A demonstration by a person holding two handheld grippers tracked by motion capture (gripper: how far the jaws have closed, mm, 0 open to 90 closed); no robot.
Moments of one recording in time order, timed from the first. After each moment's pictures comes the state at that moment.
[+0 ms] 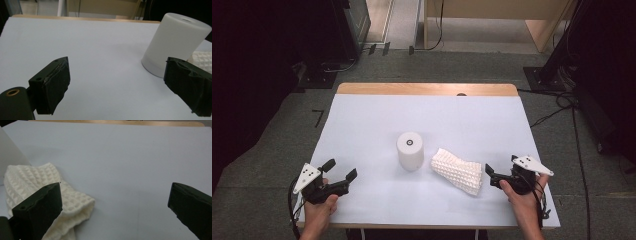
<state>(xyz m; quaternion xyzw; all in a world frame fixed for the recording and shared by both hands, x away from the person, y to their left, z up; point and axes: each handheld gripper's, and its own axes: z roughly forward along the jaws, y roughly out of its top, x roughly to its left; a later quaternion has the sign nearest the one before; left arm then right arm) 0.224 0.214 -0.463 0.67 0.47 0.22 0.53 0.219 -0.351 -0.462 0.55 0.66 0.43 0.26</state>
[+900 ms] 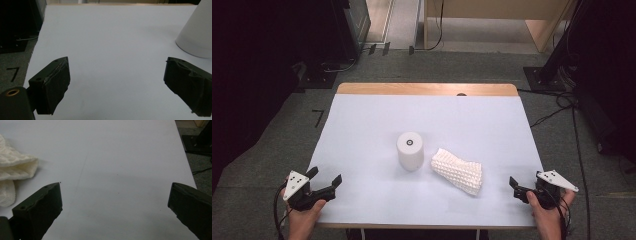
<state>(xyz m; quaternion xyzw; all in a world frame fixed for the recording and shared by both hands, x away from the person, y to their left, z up) 0.216 0.246 -0.480 0.69 0.50 0.27 0.45 0.189 -0.412 -0.496 0.60 0.65 0.38 0.27</state>
